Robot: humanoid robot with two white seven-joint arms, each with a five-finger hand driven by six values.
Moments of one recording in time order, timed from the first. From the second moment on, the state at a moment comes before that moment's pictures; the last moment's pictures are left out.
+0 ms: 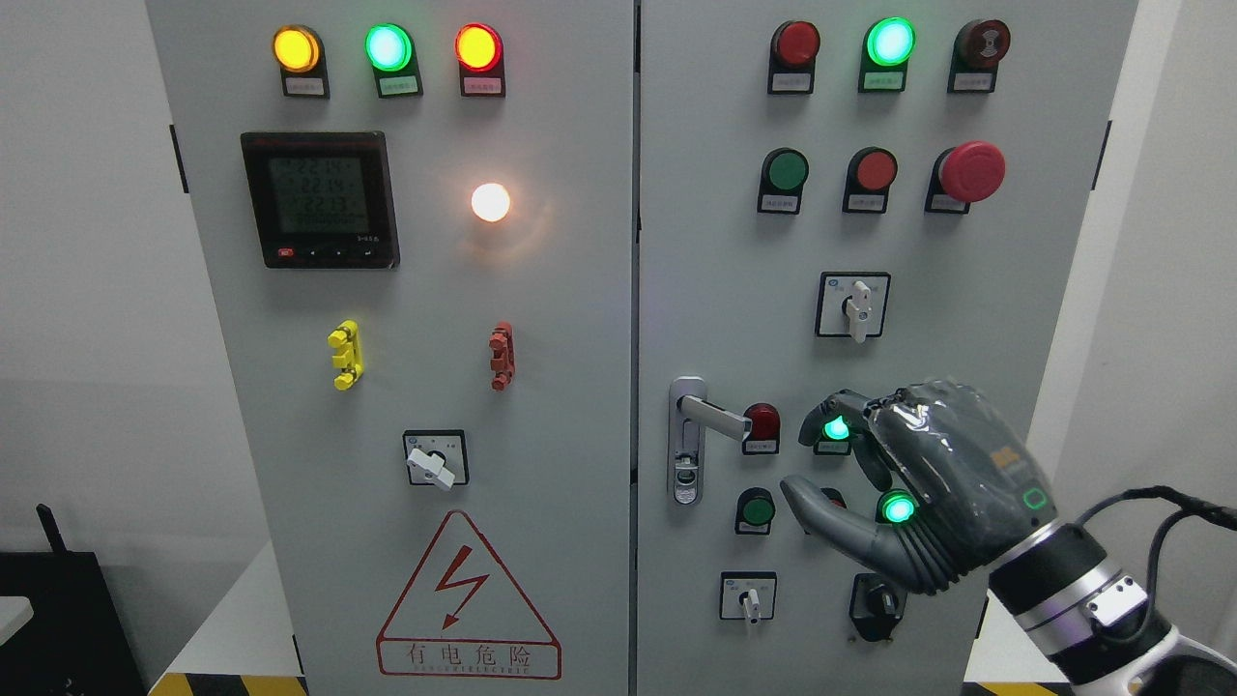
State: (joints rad) left arm 0.00 -0.06 0.00 0.00 -0.08 -0.05 0.02; right arm -1.14 -1.01 1.16 -2.09 0.09 0.40 -0.42
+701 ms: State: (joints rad) left arm 0.00 -0.06 0.00 0.00 -0.08 -0.05 0.02; right arm -1.18 -1.00 1.21 -2.09 0.00 0.44 -0.43
